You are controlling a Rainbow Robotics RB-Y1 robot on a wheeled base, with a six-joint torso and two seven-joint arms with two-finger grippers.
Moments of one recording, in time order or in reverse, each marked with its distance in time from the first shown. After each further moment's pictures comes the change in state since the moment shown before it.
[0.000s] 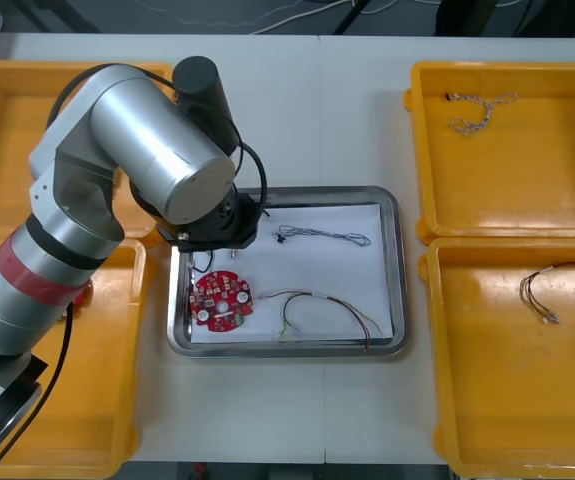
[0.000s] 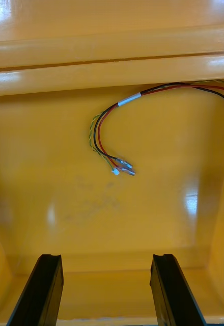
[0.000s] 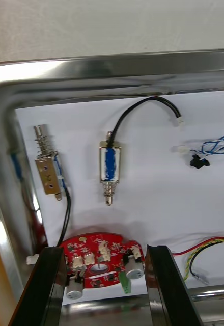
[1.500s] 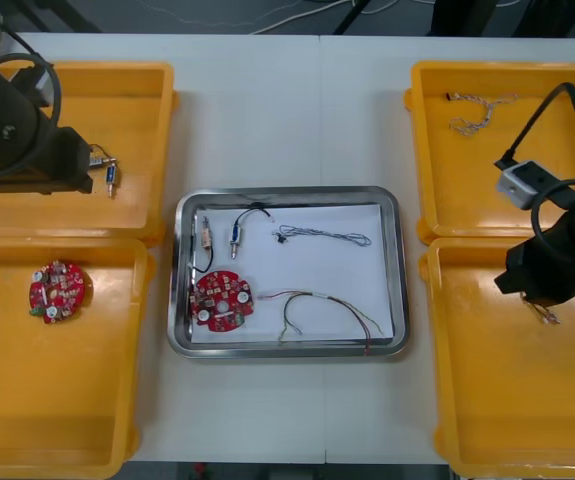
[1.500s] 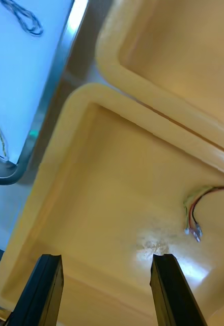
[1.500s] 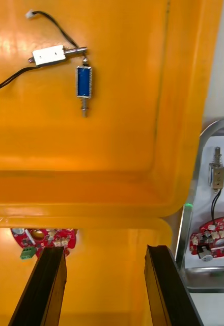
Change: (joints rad) right arm -0.243 0.015 0.290 -0.110 -0.046 -0.001 0.205; left arm 0.070 0.413 0.391 -0.070 0.356 0.063 -0.205
